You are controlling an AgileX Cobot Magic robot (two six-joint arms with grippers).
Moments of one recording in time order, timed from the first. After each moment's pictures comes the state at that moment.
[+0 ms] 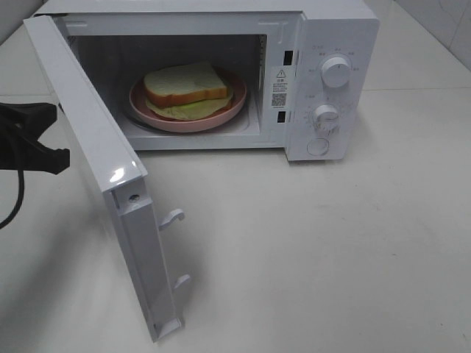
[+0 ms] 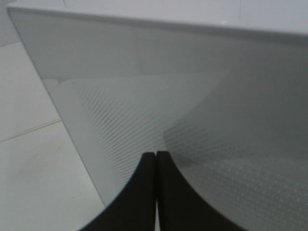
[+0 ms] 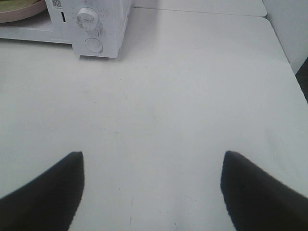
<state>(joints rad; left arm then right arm) -0.27 1.52 -0.39 0.14 -0.78 0.07 0.08 0.00 -0.51 -0.05 1.04 0.00</state>
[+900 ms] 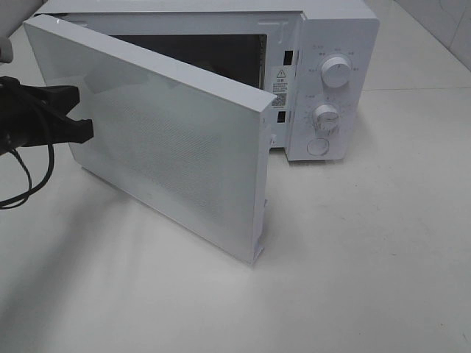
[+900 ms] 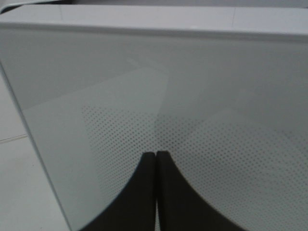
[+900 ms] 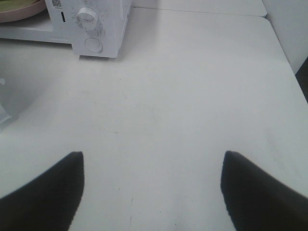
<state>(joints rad) -0.29 1.63 -0.52 0.14 -0.80 -0.06 0.08 0.00 -0.51 -0.05 1.04 0.00</state>
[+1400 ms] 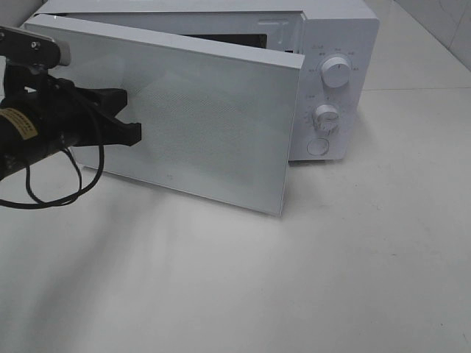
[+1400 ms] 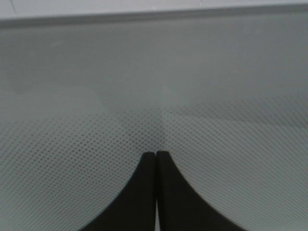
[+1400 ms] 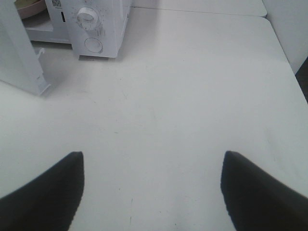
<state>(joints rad) -0.43 1.73 -0.62 0.07 -0.80 -0.04 0.08 0.00 -0.51 -0.05 1.04 0.00</state>
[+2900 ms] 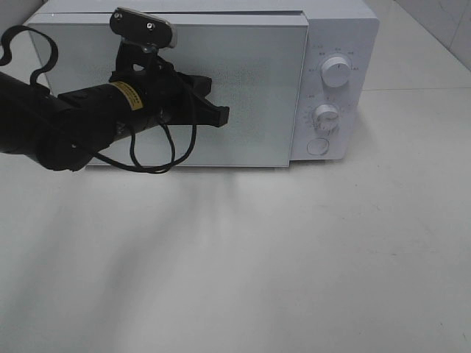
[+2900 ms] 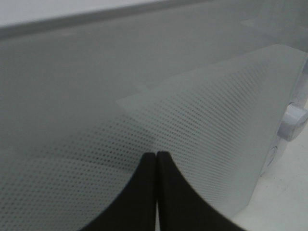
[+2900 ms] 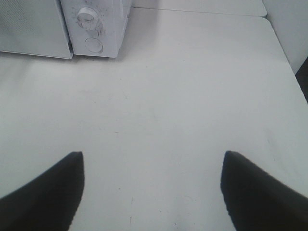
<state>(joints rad) -0.59 1.94 -0.97 0.04 -0.63 -0.03 0.08 0.00 -0.51 -0.05 1.04 0.00</state>
